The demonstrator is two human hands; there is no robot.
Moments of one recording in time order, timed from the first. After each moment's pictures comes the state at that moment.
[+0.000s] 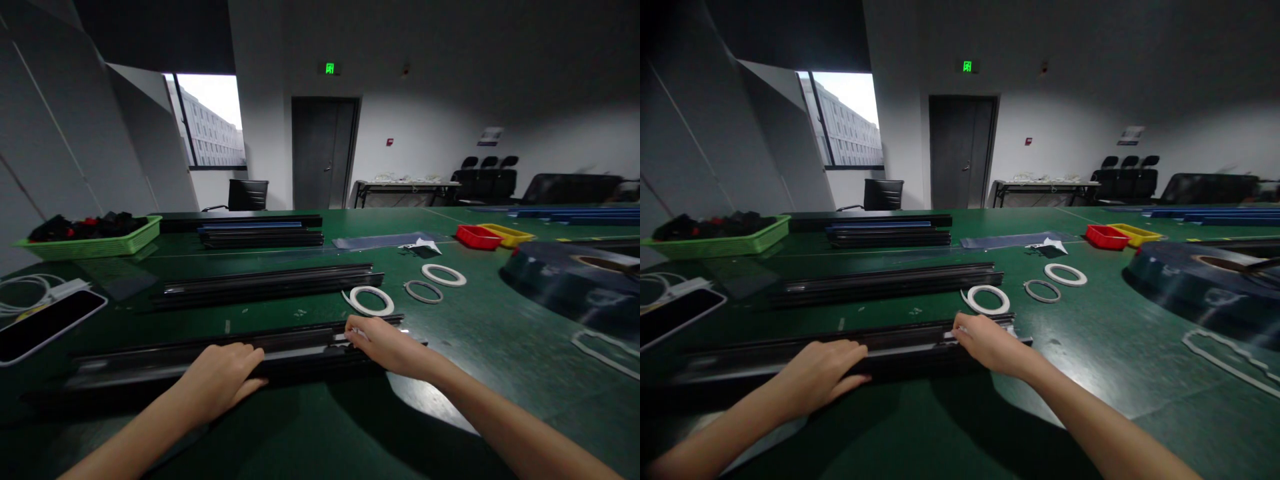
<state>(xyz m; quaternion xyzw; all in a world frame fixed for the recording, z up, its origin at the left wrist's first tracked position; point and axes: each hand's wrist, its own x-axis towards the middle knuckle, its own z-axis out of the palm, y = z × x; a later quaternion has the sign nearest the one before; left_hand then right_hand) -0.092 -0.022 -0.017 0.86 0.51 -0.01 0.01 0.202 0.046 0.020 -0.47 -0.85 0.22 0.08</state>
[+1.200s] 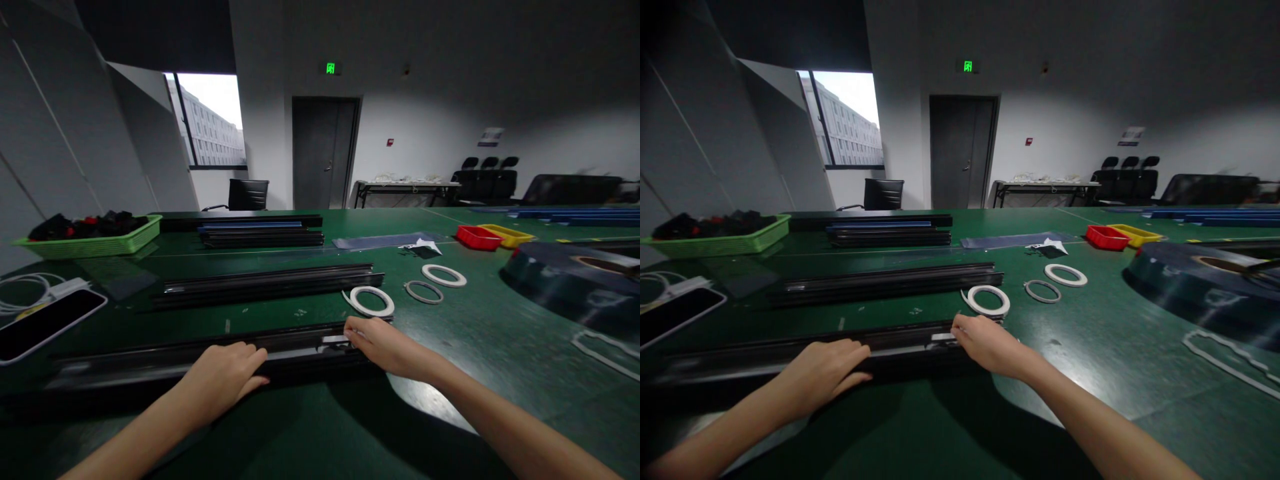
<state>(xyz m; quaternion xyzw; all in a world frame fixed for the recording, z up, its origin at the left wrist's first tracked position) -0.088 -0.023 -0.018 0.86 0.51 -0.01 -0.02 0.204 0.049 0.014 -0.46 -0.86 0.20 0.09</state>
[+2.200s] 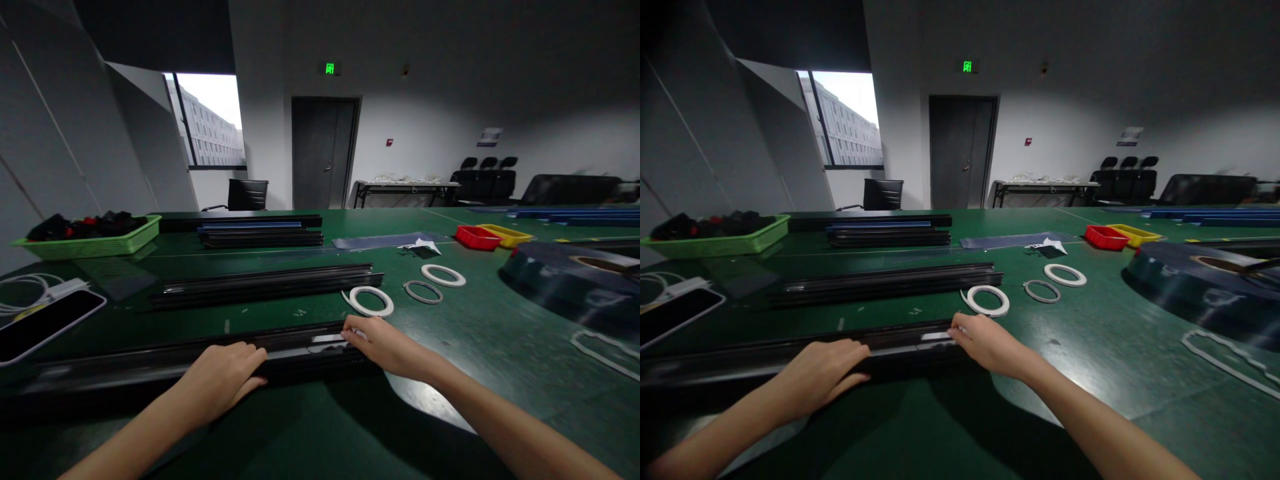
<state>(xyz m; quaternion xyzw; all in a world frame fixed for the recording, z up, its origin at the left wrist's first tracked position) -0.089 -0.023 -0.015 0.86 0.50 -0.01 -0.01 0.204 0.050 0.013 -0.45 -0.87 0.20 0.10</state>
